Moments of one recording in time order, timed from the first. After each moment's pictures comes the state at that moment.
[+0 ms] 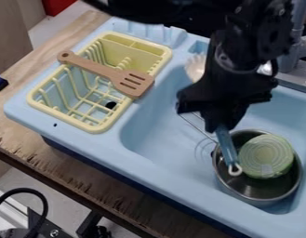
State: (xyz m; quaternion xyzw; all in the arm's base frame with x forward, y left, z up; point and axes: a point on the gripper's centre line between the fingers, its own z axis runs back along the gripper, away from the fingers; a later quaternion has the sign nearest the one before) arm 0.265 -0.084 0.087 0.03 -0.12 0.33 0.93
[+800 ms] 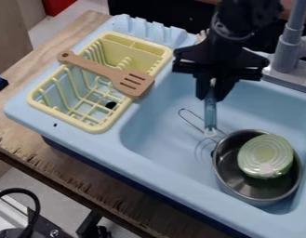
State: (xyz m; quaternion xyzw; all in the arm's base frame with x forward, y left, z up) arm 0.305 -0.051 0.090 0.08 -0.12 0.23 0.96
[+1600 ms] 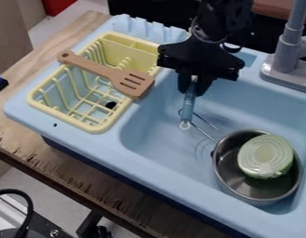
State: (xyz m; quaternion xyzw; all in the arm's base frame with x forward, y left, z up) arm 0.316 -0.017 0.072 0.09 -0.14 0.19 0.97
